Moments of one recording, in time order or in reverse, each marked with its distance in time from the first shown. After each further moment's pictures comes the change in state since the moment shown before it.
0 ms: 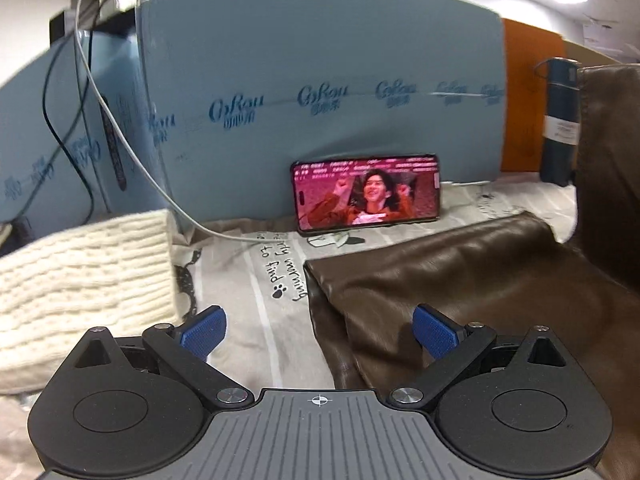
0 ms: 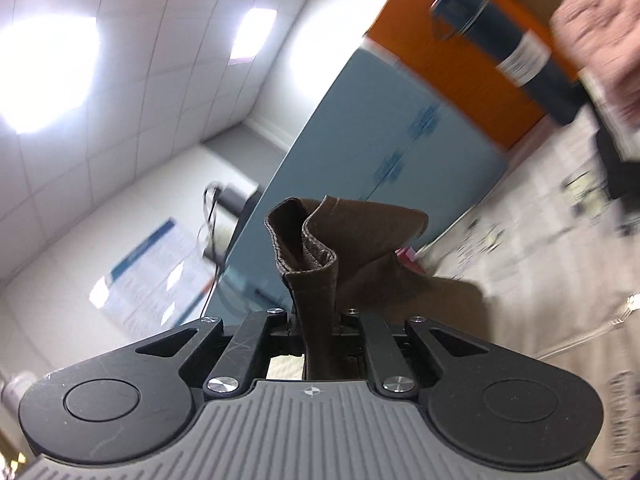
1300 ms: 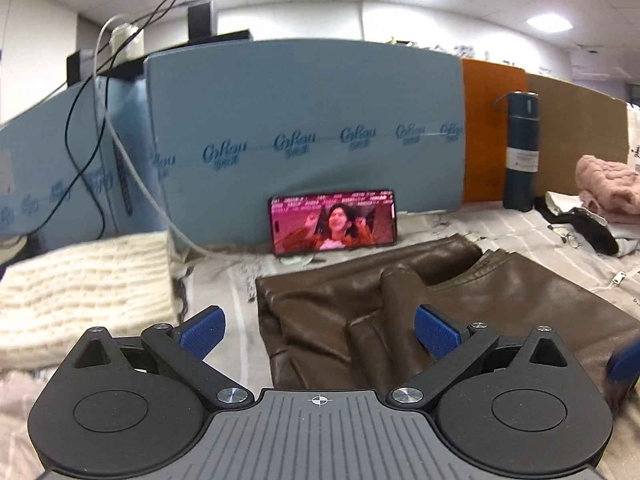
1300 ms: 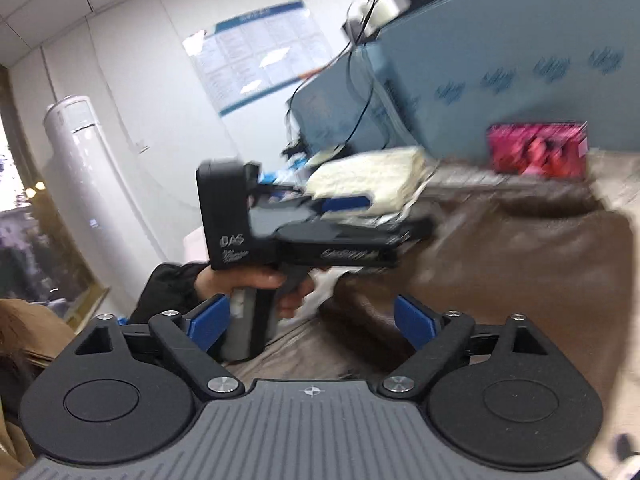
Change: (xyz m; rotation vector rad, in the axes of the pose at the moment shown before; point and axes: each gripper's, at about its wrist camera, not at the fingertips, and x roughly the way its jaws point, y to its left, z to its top) left arm -0.062 -0.027 -0.025 0.011 -0.136 -0.024; right arm 0.037 0.063 -0.106 -0.553 0.515 0.191
